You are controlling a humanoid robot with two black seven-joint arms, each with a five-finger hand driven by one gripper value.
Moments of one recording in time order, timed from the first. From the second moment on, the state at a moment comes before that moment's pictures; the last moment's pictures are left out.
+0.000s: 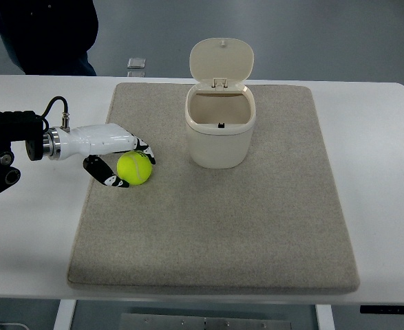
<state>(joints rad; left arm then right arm) -0.79 0.73 -0.52 -1.30 1.81 -0.24 -0.39 0.01 0.00 0.01 0.22 0.09 -0.12 0.29</state>
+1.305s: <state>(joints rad) -1.20 0.50 -0.44 -1.21 1.81 -0.23 -0.41 0.01 0.00 0.01 0.22 0.09 -0.12 0.29</state>
